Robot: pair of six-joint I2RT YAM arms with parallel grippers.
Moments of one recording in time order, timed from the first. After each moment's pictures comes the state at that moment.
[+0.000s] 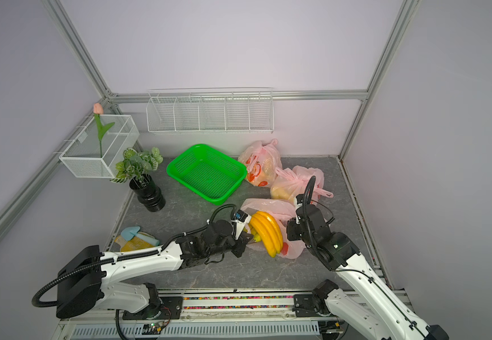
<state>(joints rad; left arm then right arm) -1.13 1.36 0.76 0.04 -0.04 -0.36 0.57 0.77 0.80 -0.76 0.16 0.38</state>
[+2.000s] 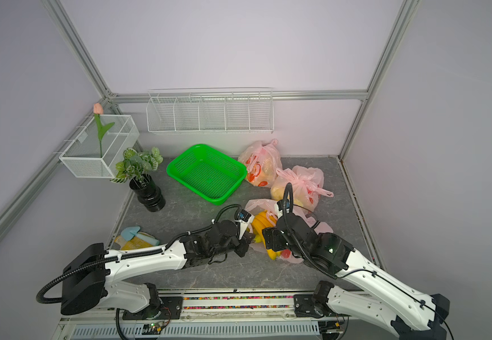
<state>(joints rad) -1.16 1.40 0.81 0.02 -0.09 -0.36 0.96 0.89 0.94 -0.85 0.31 0.63</state>
